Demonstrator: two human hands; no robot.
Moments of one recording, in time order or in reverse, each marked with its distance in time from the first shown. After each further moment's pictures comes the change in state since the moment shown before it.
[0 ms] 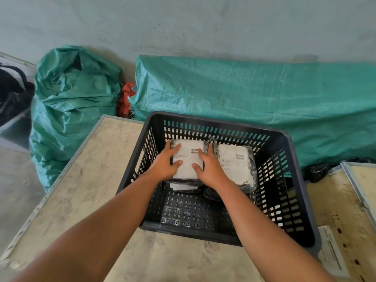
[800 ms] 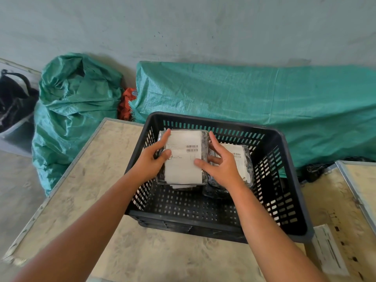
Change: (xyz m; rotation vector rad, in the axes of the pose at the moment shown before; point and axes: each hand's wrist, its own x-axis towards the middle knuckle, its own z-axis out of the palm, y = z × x) left_hand -0.067 0.042 -0.058 -0.368 0.084 0.172; right_hand -0.050 -0.005 -0.038 0.672 0.208 -0.250
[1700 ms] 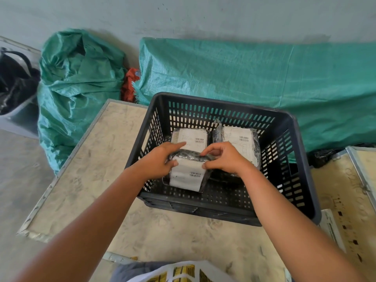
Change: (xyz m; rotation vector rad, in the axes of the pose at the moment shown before) left_hand -0.024 -0.014 0.002 0.550 -0.330 0.004; right_hand 0.009 0.018 -0.010 -0.225 -0.374 0.345
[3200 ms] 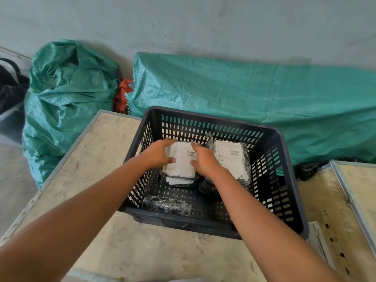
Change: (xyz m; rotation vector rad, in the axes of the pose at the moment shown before) left_hand 0.060 0.003 -0.004 -0.030 -0.028 -0.310; right_hand 0.038 -0.018 0.036 -0.489 0.142 0.089
